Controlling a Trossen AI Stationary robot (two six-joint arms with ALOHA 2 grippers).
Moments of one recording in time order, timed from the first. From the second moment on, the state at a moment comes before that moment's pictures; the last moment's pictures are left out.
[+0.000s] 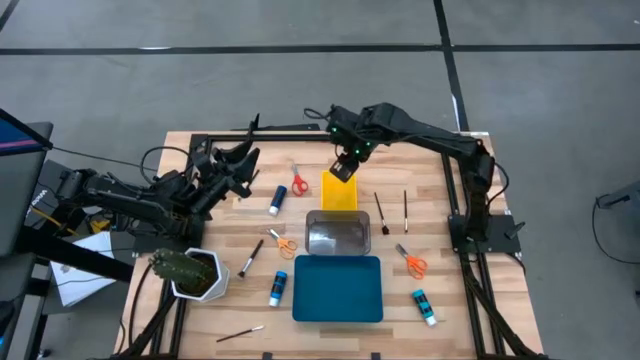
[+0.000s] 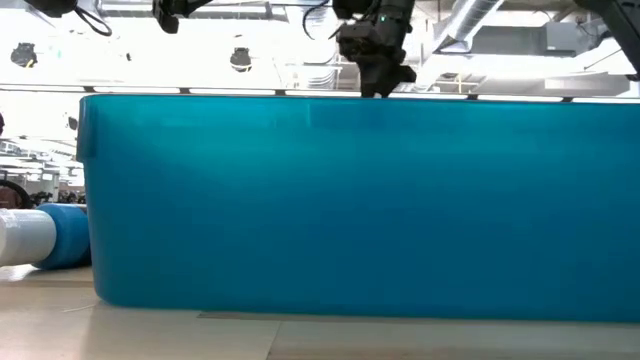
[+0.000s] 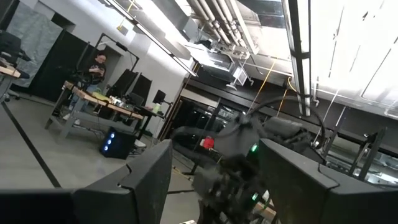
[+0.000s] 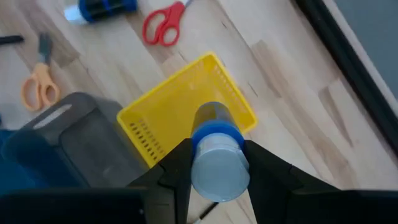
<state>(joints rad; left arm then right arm) -0.11 0.90 0.51 0.96 -0.79 -0.11 -0.33 1.94 2.01 -1.35 0.06 0.26</state>
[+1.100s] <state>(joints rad) -0.11 0.90 0.51 0.90 -0.77 -0.11 -0.34 1.94 1.69 -1.06 0.05 0.31</state>
